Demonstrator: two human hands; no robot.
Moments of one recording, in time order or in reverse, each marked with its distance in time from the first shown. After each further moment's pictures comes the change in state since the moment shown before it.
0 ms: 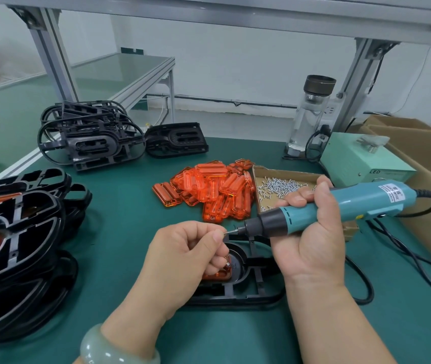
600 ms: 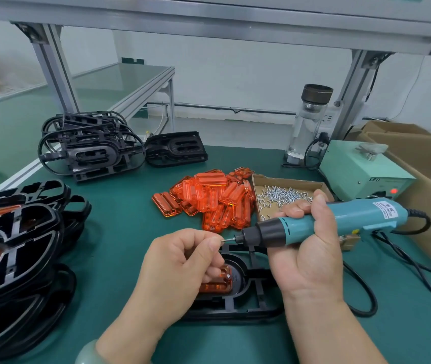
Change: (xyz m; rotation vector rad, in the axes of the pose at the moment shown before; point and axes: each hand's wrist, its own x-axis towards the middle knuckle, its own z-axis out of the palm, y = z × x) left_hand 0.002 0.002 -0.004 0.096 0.047 0.109; right_hand -0.002 0.003 0.002 0.050 0.048 0.024
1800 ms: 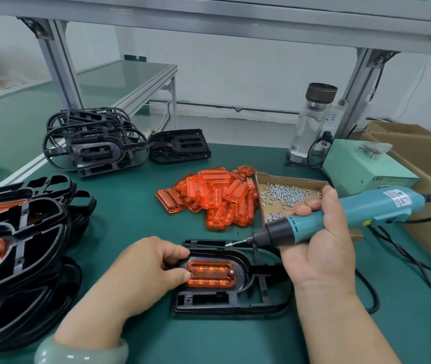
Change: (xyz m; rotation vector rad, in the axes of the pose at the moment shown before) left_hand 0.014 -0.022 -0.053 0.718 -0.217 -0.183; right_hand 0.006 -0.006 -0.004 -0.104 0.059 -0.034
